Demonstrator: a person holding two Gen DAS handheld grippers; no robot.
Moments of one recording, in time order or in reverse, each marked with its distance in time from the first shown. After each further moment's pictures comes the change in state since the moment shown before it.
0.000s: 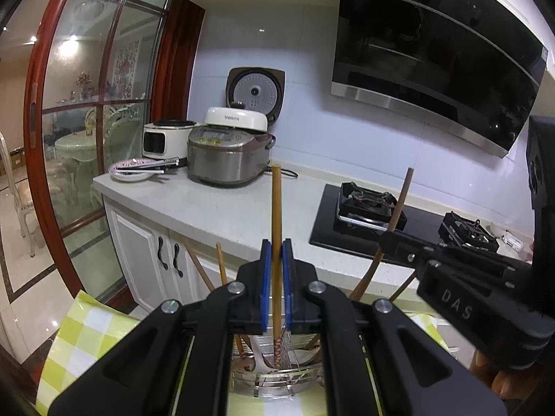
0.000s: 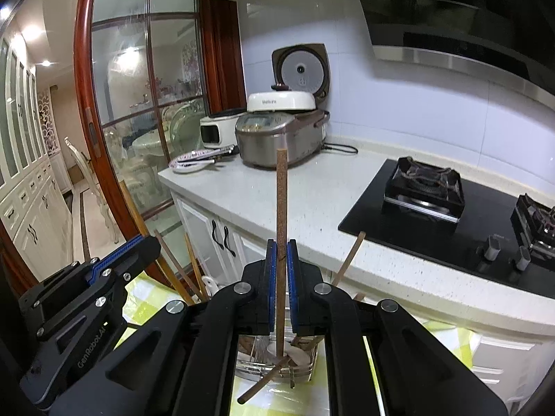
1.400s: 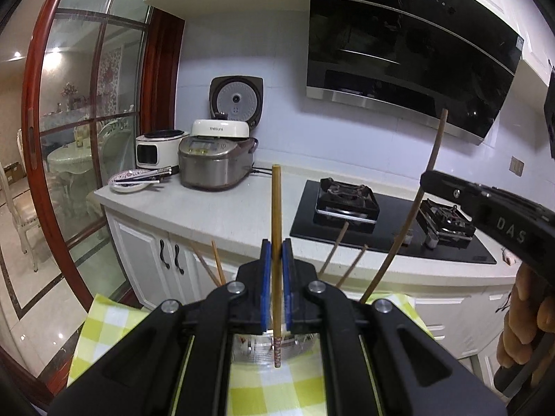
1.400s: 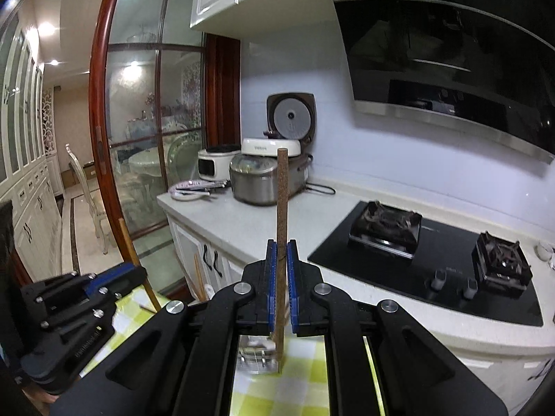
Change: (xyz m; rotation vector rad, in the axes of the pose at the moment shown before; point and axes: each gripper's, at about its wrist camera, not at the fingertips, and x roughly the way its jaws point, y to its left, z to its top) left arm -0.087 -0.026 0.021 0.072 0.017 -0.037; right arm -0.130 -0.003 0.032 -0.067 -0.147 -0.058
